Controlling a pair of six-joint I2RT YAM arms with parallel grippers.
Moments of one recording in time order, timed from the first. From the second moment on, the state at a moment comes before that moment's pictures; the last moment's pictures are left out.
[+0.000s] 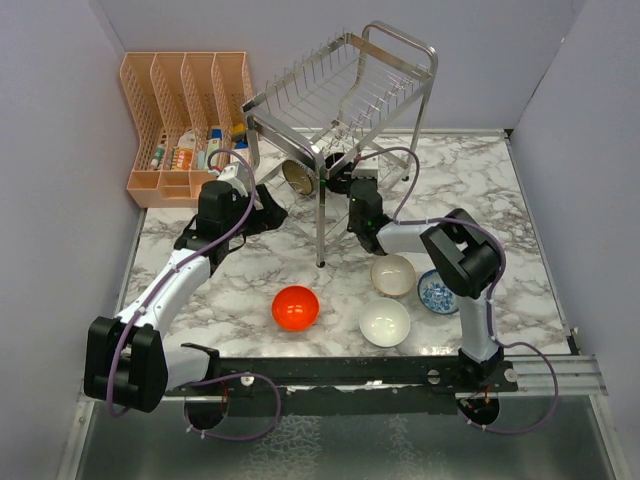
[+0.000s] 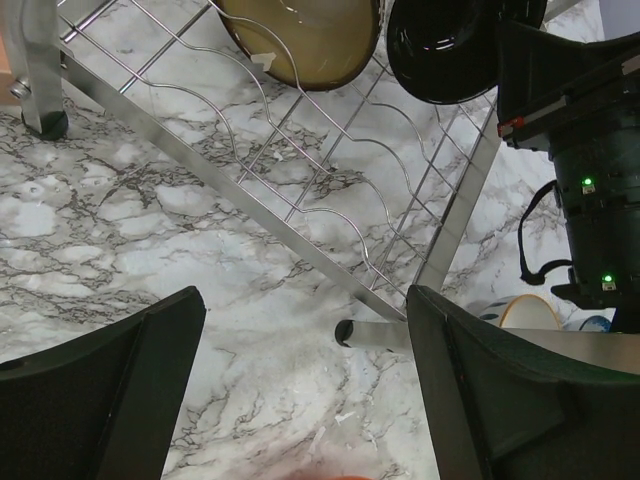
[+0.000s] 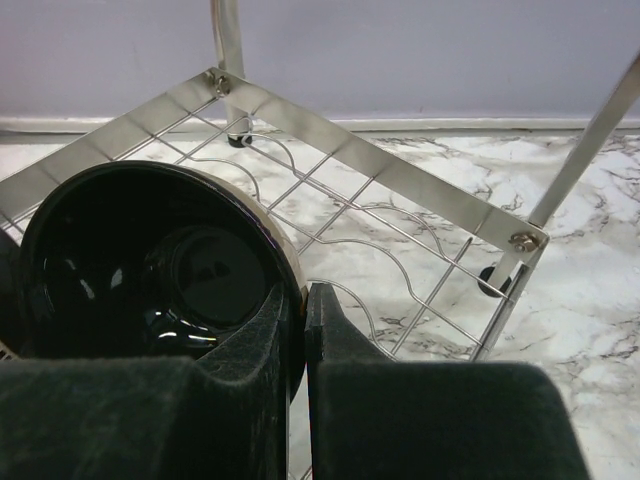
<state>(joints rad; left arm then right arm) -0.24 1.21 0.79 -0.07 0.23 -0.51 0.65 2.07 1.16 0.90 0.73 -0.02</state>
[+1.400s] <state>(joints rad) -0.30 1.42 0.74 0.30 0.22 -0.61 0.64 2.40 1.50 1.13 0.71 -0.36</state>
